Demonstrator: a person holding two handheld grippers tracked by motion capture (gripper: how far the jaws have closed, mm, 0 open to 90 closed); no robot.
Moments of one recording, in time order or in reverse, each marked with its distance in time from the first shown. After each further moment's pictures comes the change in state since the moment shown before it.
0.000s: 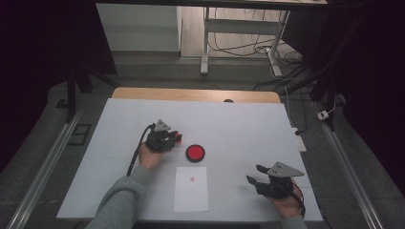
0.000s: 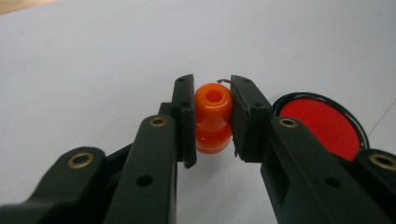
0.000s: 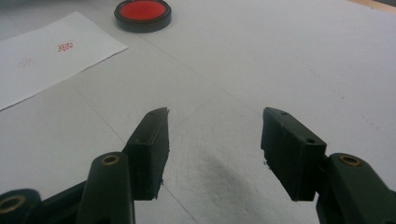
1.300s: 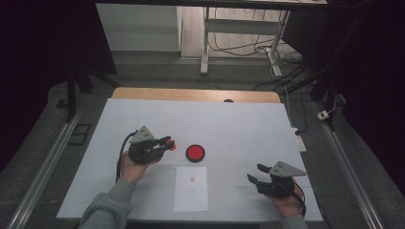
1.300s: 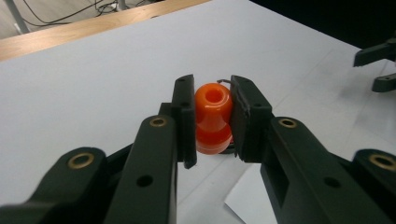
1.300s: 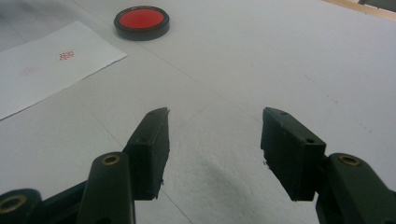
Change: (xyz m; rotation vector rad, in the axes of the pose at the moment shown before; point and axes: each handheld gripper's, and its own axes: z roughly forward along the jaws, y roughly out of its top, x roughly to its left) left arm -0.025 -0.004 -0.085 -0.138 -0.114 0.034; right arm -0.002 0.002 -0.003 -0.020 -0.002 0.011
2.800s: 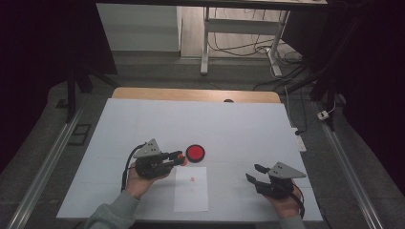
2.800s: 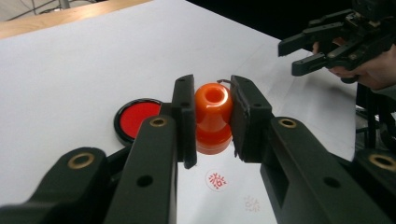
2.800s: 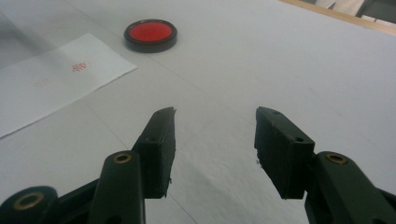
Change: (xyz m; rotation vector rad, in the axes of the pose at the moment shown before) left arm -0.041 -0.012 -0.007 -0.025 -0.181 0.042; right arm 0.008 0.005 -0.004 -0.038 0.009 -0.005
